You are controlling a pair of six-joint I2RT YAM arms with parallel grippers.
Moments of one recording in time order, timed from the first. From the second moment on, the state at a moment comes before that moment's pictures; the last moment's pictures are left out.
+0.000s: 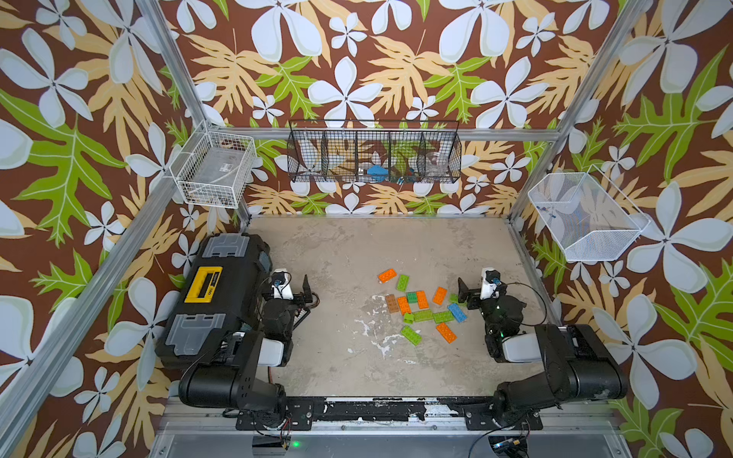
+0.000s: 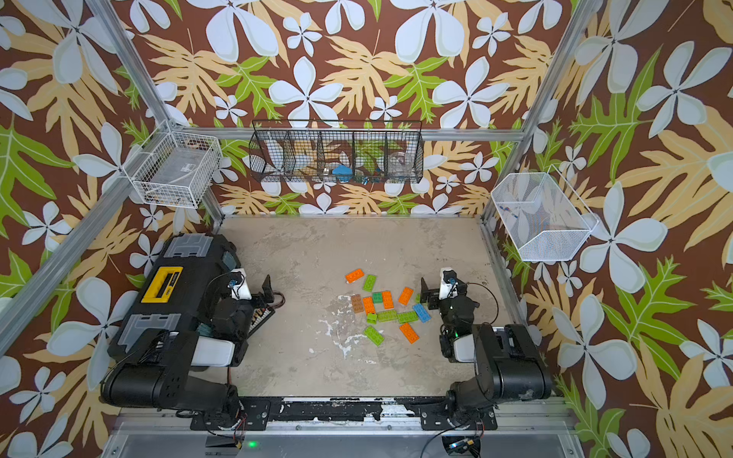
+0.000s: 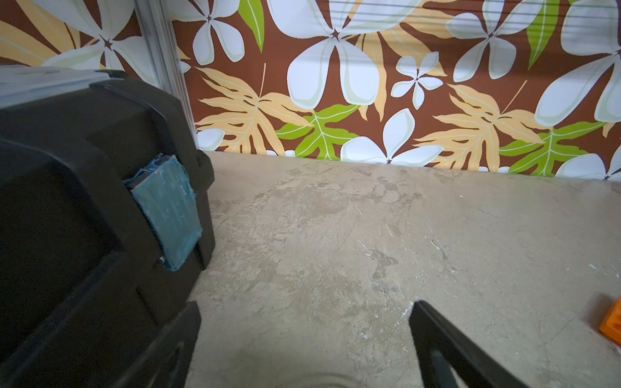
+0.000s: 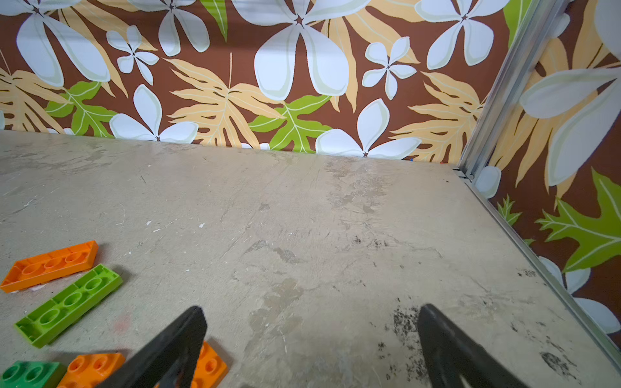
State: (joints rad) left arm -0.06 1.45 0.16 1.18 -0.15 -0.07; right arm -0.02 1.49 0.18 1.17 -0.10 -0.05
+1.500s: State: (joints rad) left arm -0.34 0.92 0.45 0.39 -0.38 -0.42; right arm 0.34 0.86 0.32 0.45 0.10 0.16
